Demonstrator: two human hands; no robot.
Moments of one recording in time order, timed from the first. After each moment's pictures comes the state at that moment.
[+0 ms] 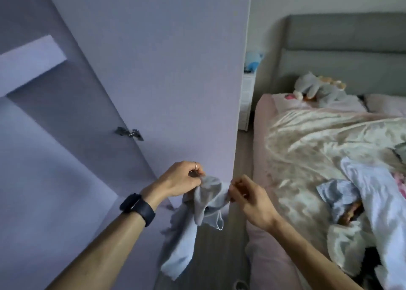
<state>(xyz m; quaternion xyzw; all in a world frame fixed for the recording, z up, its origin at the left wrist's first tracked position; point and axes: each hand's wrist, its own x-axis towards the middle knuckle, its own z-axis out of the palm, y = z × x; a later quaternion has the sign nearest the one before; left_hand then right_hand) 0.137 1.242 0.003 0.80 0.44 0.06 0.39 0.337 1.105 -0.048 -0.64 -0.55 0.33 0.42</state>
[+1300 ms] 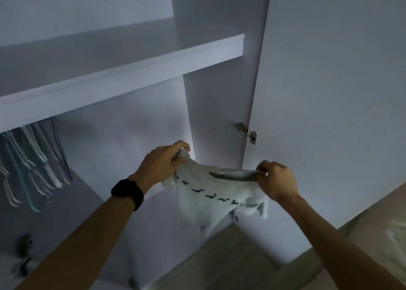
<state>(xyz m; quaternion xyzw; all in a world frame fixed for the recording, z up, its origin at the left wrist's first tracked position) -0.142 1.174 0.041 0.64 0.72 0.23 0.12 0.175 1.292 -0.023 -0.54 -0.81 0.17 0.16</state>
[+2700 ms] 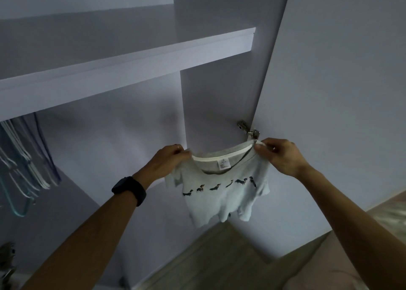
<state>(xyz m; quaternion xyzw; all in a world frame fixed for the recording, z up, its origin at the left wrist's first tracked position) -0.170 1.204 0.012 0.50 0.72 0.34 0.35 0.155 1.341 0.028 -0.46 -0.81 0.29 0.22</state>
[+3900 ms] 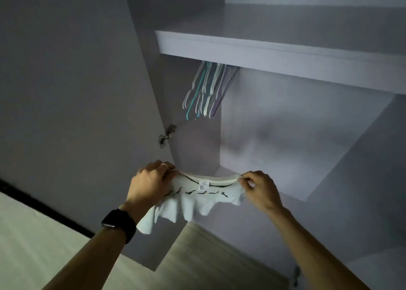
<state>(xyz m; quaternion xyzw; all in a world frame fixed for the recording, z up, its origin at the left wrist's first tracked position) -0.059 0.933 -0.013 0.10 0.97 0.18 -0.13 -0.047 1.247 -0.077 -0.04 -0.93 0.36 0.04</state>
